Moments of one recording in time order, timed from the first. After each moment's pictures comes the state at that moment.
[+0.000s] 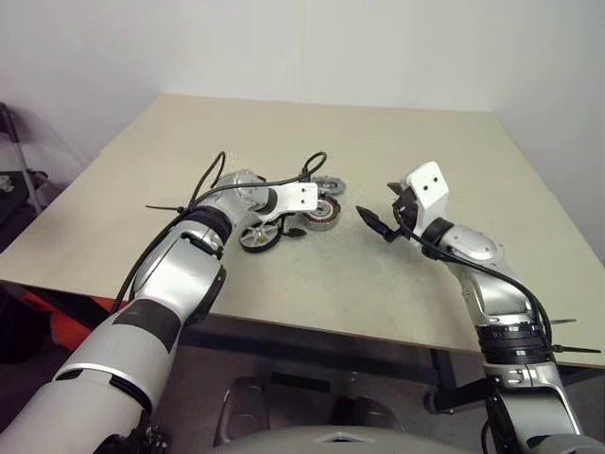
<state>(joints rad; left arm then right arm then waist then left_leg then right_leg) -1.22 0.17 -0.39 1.35 0.41 -0.36 -0.92 -0.36 -0.45 -0.03 -0.02 0.14 0.33 0.59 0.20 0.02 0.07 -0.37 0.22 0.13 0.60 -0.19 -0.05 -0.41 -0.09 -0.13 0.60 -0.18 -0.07</state>
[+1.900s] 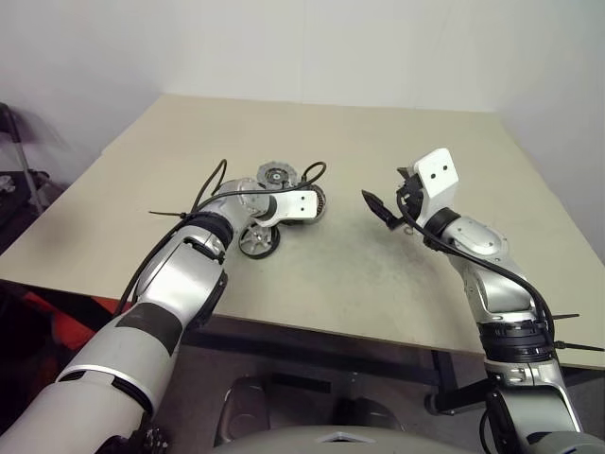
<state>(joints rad) -1.20 0.17 -0.39 1.36 0.48 -0.33 -0.86 -0.38 -0.45 -0.04 -0.07 0.15 0.34 0.50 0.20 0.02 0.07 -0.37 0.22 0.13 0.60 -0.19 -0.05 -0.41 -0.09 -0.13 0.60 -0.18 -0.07</state>
